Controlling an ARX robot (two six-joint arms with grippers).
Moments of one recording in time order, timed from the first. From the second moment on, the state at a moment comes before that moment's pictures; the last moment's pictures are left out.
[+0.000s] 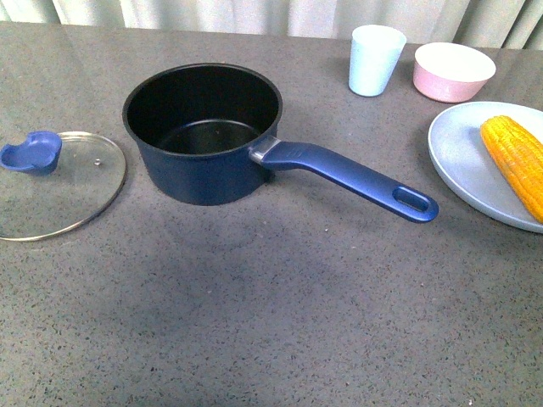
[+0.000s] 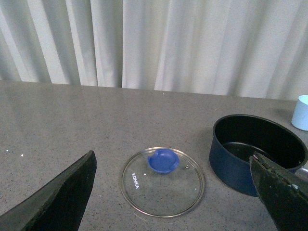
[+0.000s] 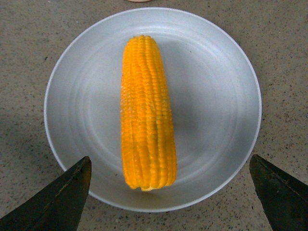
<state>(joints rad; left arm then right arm) 0.00 0.01 0.01 0.00 0.00 -0.01 -0.19 1.59 0.71 0.22 -0.20 -0.17</state>
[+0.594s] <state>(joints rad) 0.00 0.01 0.01 0.00 0.00 -0.01 -0.14 1.91 0.91 0.26 -0.14 -0.16</state>
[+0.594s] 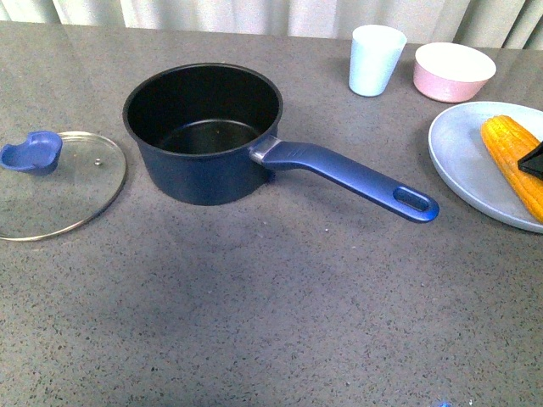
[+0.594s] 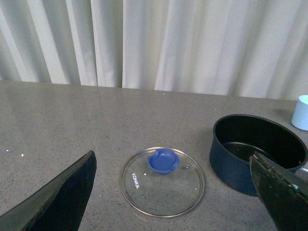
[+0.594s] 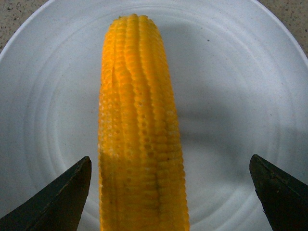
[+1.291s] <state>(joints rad) 0.00 0.01 0.01 0.00 0.00 -0.01 -0.09 1.93 0.93 0.24 -0.12 -0.14</state>
